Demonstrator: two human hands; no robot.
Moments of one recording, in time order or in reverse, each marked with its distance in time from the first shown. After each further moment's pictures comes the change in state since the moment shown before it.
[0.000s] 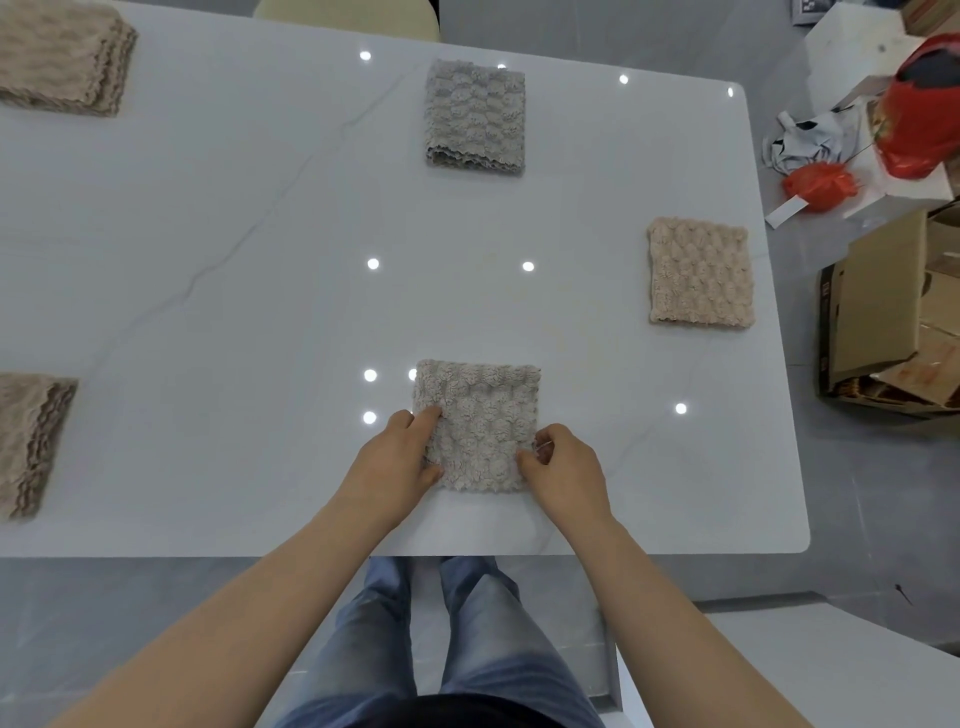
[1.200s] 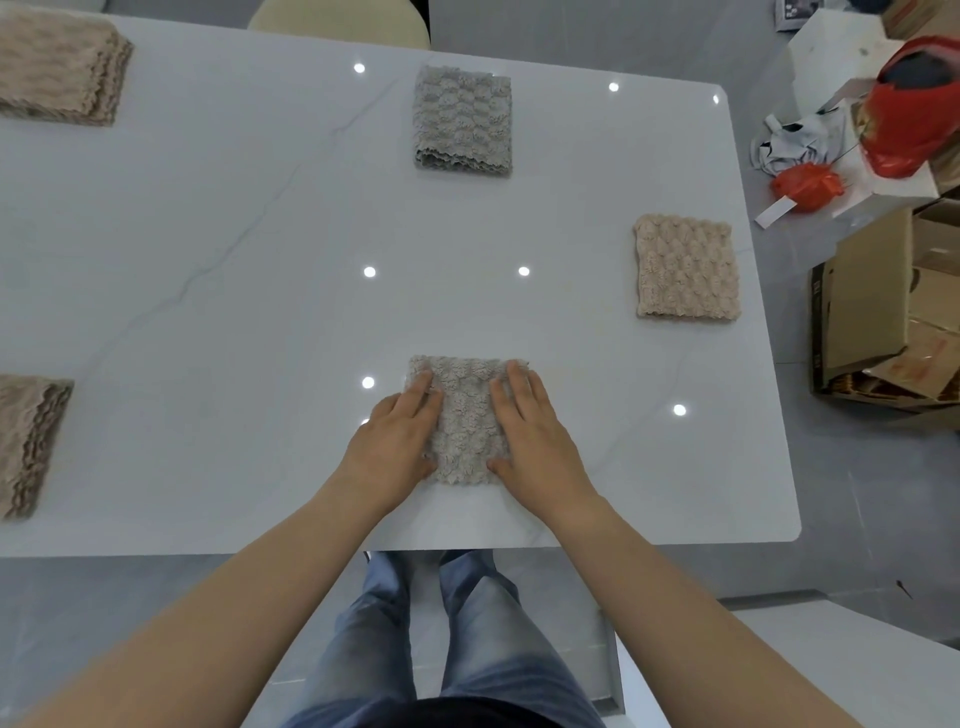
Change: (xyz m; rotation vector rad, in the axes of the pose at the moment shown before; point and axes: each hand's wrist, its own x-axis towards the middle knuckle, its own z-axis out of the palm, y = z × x) left_hand 0.005 0.005 -0.005 0.177 -0.046 0.088; right_hand 0.004 -0.010 0.001 -0.420 -0.048 -0.487
